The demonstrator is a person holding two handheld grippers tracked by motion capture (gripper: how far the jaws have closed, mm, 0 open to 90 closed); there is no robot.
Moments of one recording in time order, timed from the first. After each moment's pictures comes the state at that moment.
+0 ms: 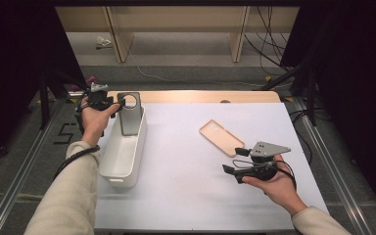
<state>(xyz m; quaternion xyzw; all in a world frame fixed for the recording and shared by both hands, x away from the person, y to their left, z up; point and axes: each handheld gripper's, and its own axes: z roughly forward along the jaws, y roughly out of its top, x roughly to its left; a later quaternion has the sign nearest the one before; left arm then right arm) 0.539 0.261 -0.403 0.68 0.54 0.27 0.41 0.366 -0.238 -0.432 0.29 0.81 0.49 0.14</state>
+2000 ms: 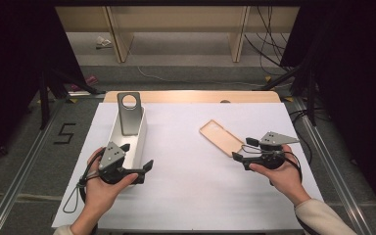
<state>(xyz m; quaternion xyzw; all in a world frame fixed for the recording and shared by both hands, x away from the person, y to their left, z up) 0.332 0.179 -0.414 0.74 0.39 0.24 0.50 0.392 -0.263 -0.430 0.34 0.79 0.49 0.17</state>
